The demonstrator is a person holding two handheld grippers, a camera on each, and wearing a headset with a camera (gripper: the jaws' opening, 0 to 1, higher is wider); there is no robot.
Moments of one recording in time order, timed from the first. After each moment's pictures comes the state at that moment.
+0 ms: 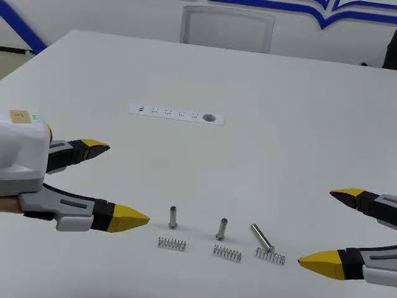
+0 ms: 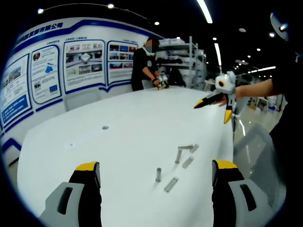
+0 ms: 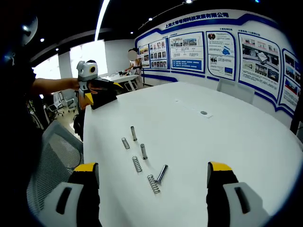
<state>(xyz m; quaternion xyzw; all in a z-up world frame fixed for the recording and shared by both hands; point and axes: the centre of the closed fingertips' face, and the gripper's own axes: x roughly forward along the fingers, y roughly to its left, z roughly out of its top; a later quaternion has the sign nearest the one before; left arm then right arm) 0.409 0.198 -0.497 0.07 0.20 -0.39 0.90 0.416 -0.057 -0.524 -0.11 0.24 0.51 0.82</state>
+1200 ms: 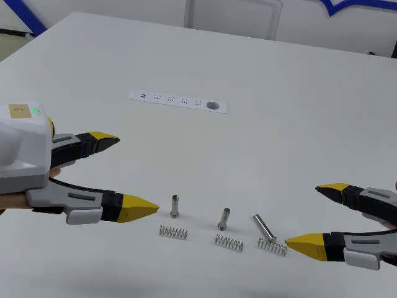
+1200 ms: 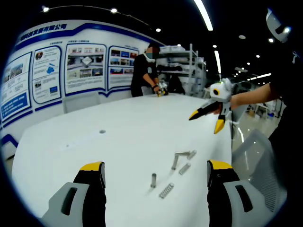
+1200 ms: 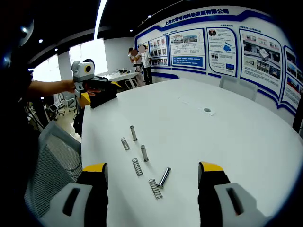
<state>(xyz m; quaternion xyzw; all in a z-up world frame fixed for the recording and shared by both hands) 0.408 0.189 -0.498 0.03 0.18 -0.40 0.90 0.426 -0.036 -0.537 -0.11 0.25 0.51 0.82</state>
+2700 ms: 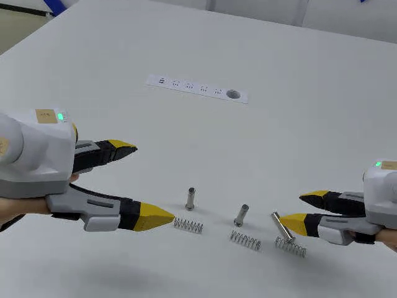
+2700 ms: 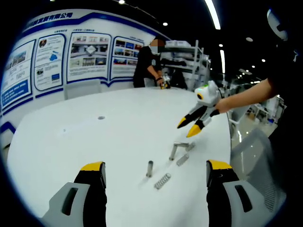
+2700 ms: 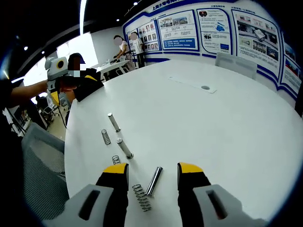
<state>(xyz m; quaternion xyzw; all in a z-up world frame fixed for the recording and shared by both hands) 0.401 0.193 -0.528 0.01 0.22 -0.38 0.90 0.471 -0.011 -0.607 -0.11 0.33 0.47 0.81</state>
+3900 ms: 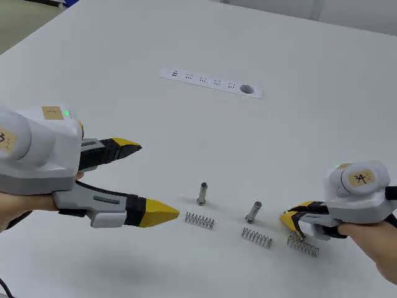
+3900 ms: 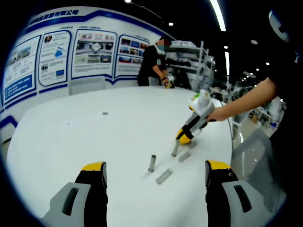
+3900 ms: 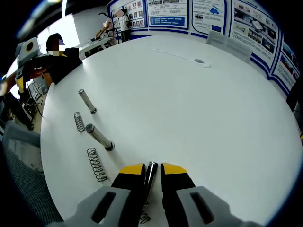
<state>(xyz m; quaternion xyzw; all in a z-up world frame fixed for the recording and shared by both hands) 0.396 0.204 -0.535 0.00 0.23 -0.37 0.90 0.481 -0.004 -0.668 -0.18 0.42 0.39 0.80</state>
